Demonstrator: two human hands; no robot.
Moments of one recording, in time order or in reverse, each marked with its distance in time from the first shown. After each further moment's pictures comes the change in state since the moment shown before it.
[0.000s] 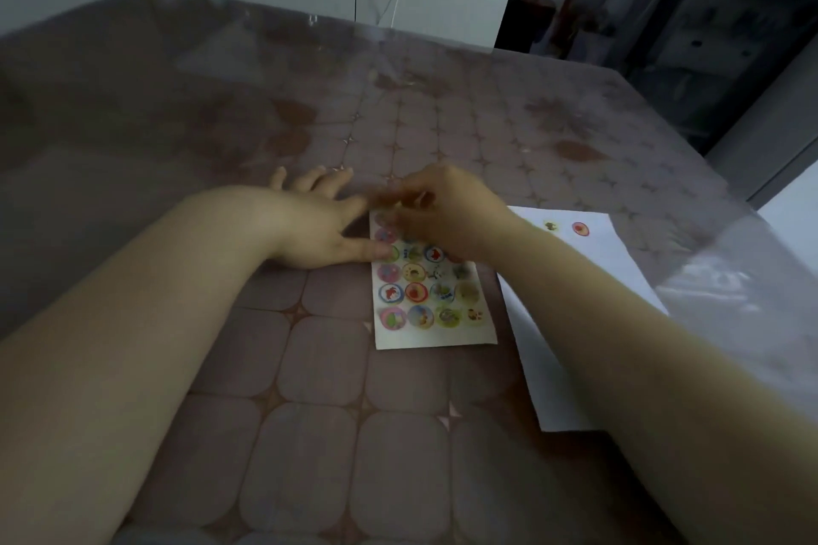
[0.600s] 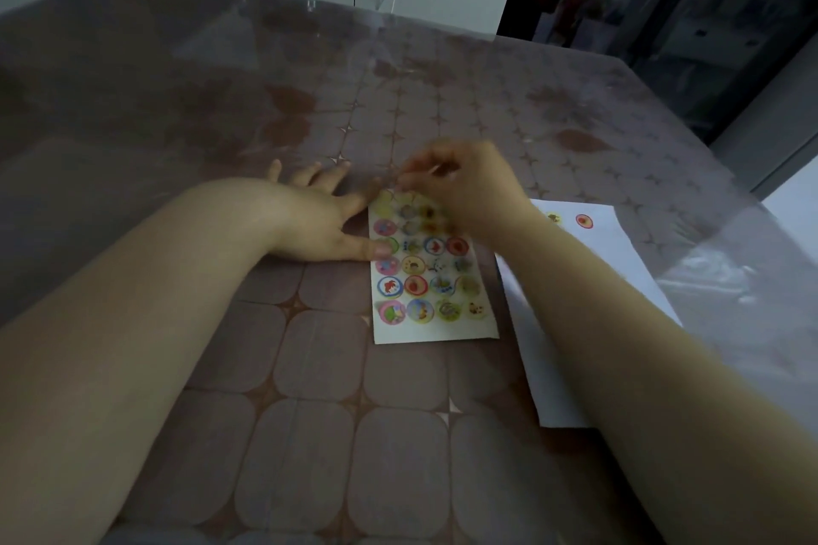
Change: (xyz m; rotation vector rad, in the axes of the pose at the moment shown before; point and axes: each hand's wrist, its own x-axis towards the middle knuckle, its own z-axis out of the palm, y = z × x) left_hand 0.001 0.004 0.000 0.019 -0.027 -0.033; right_hand -0.002 0.007 -0.006 0.340 0.210 0.010
